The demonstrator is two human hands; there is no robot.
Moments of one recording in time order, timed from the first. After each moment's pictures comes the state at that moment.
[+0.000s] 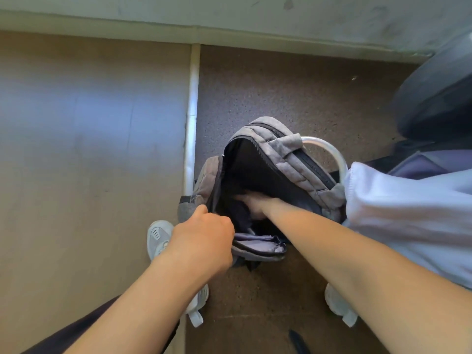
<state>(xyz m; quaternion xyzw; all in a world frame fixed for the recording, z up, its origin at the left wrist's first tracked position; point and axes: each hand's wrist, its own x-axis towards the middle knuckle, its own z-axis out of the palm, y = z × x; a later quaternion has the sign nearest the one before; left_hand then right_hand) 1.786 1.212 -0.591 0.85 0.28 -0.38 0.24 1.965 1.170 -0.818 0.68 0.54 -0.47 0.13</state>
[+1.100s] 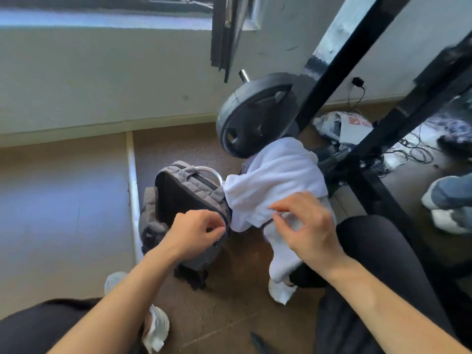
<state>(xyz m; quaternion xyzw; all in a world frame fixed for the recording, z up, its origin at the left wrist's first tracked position) 1.841 1.110 -0.519 0.92 0.18 -0.08 0.34 1.968 0.891 -0.464 0.82 0.46 0.09 -0.32</state>
